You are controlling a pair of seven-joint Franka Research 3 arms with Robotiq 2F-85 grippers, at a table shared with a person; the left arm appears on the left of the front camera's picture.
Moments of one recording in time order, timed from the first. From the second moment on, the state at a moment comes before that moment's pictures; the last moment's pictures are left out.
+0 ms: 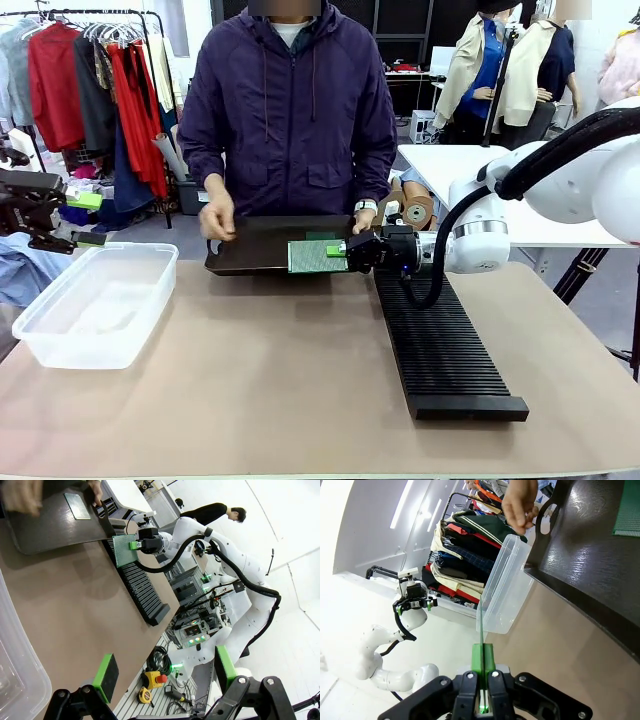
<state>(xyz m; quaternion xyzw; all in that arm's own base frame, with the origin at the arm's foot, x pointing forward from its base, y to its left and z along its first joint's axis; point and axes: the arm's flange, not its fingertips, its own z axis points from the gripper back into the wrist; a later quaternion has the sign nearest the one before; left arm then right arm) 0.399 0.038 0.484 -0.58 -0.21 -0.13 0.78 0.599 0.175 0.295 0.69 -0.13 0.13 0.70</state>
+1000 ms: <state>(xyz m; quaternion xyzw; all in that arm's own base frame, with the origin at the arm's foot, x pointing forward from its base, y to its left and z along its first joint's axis) 0.399 0.038 0.484 -0.58 -0.21 -0.13 0.78 0.599 0.175 0.295 0.69 -0.13 0.13 0.70</state>
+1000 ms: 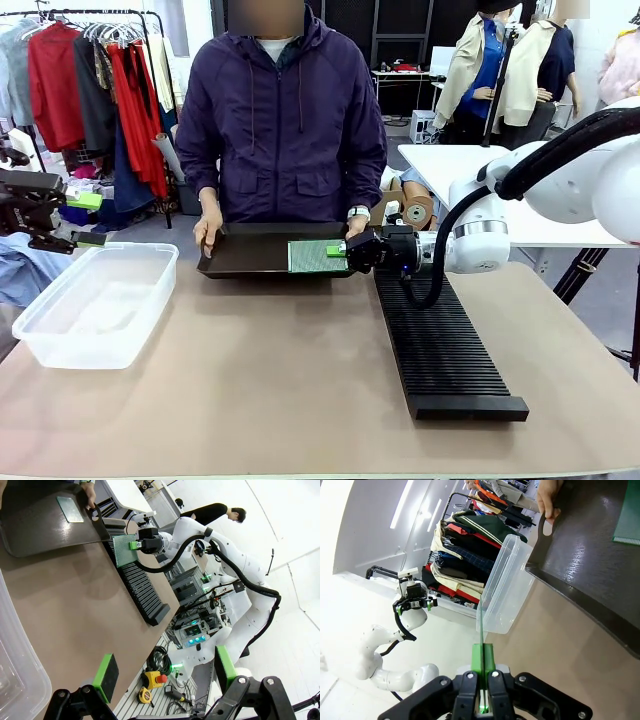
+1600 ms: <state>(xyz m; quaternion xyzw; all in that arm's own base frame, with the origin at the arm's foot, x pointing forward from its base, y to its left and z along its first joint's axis) 0.399 0.037 0.484 -0.58 -0.21 -0.13 0.78 0.598 0.171 0.296 0.69 -0.14 0.14 0.69</state>
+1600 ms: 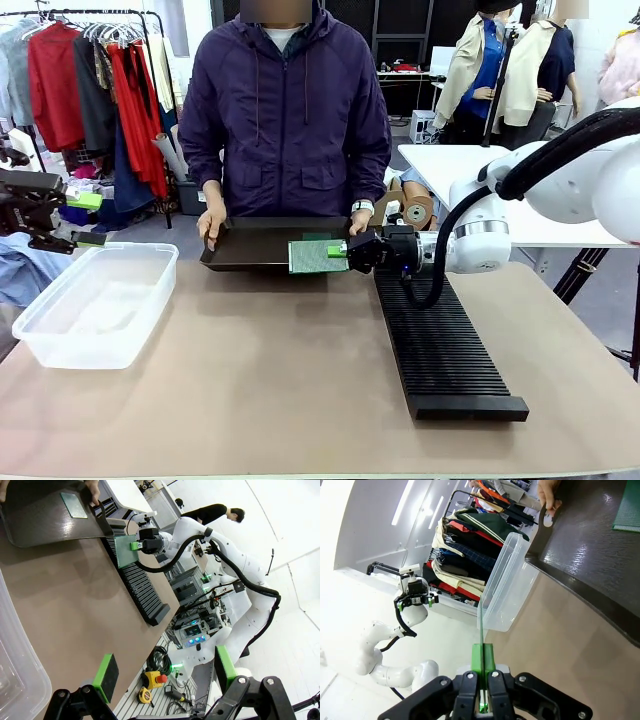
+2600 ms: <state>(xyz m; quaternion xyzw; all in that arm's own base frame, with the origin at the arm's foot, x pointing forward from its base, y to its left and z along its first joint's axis) 0.399 0.038 0.484 -0.58 -0.21 -0.12 0.78 0.595 0.057 0.379 0.64 -0.25 0.29 0.66</state>
